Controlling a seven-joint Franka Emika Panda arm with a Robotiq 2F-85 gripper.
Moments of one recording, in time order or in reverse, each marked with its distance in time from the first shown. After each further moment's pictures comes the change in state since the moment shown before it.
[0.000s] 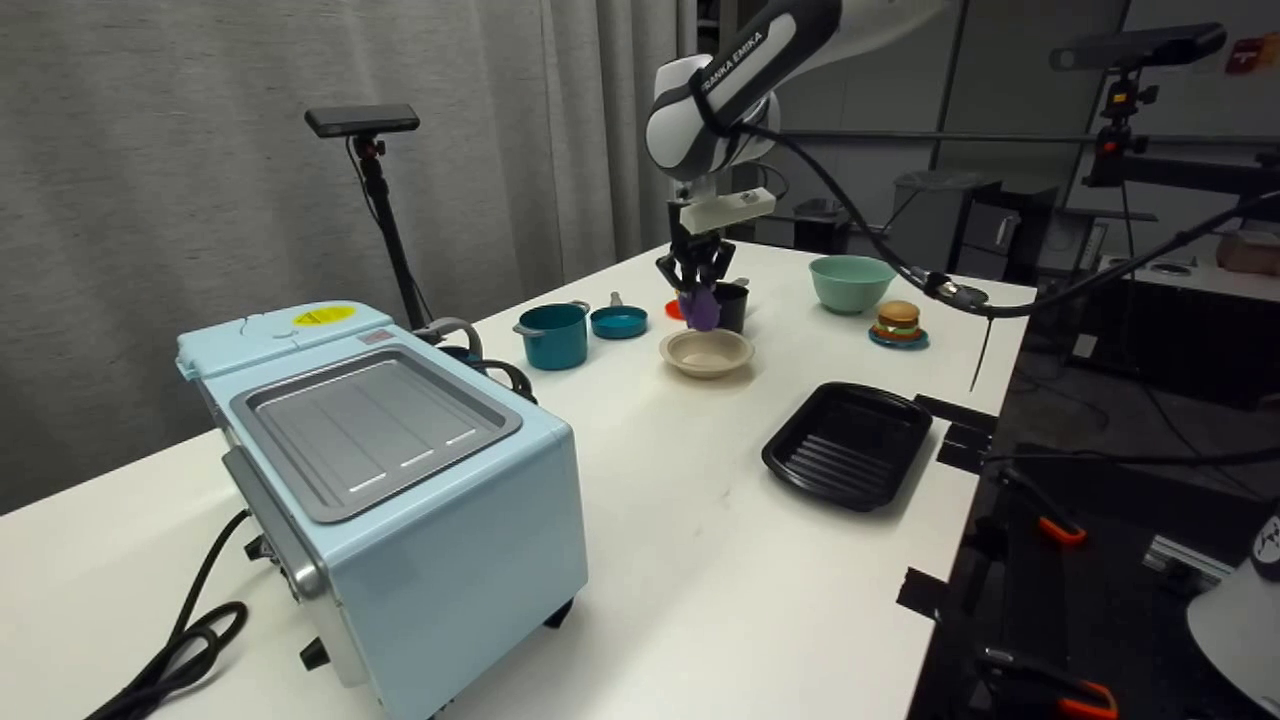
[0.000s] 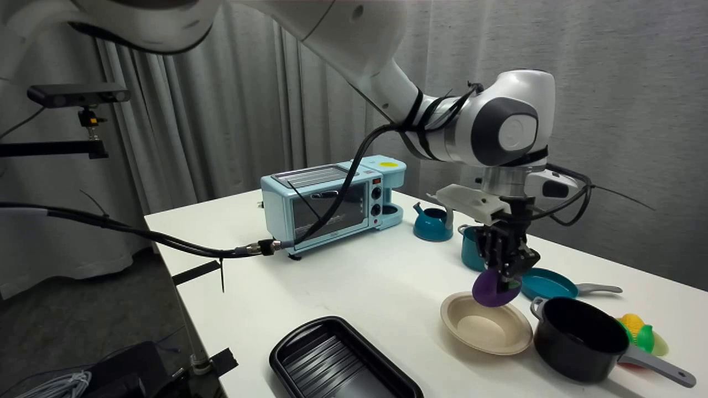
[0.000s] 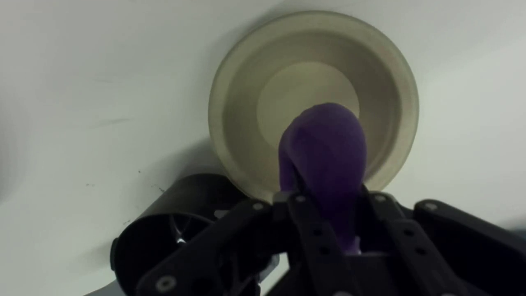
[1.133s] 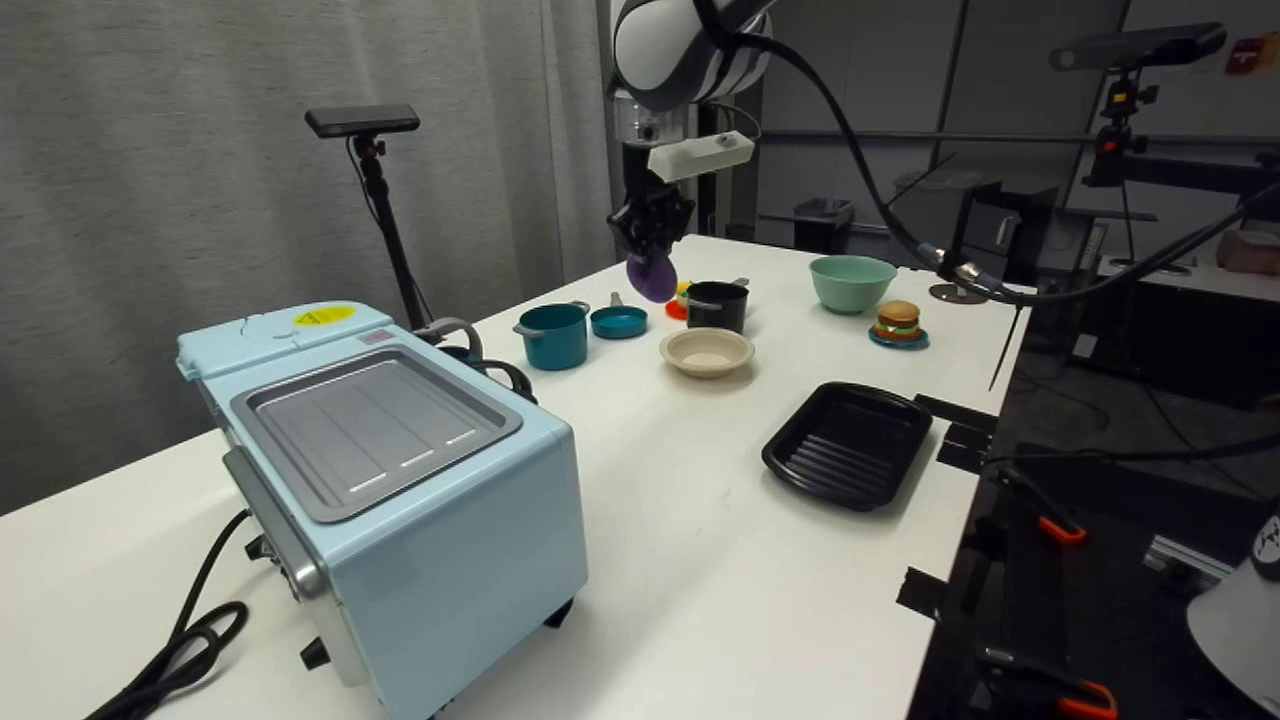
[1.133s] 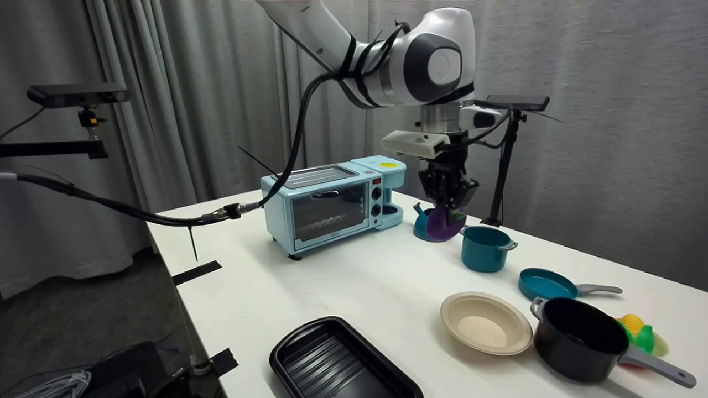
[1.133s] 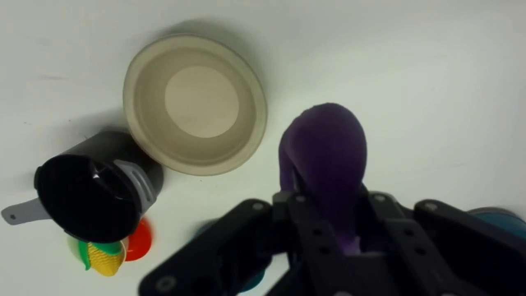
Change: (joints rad) arm 0.144 -0.240 0.036 -0.158 -0.041 0.026 -0.036
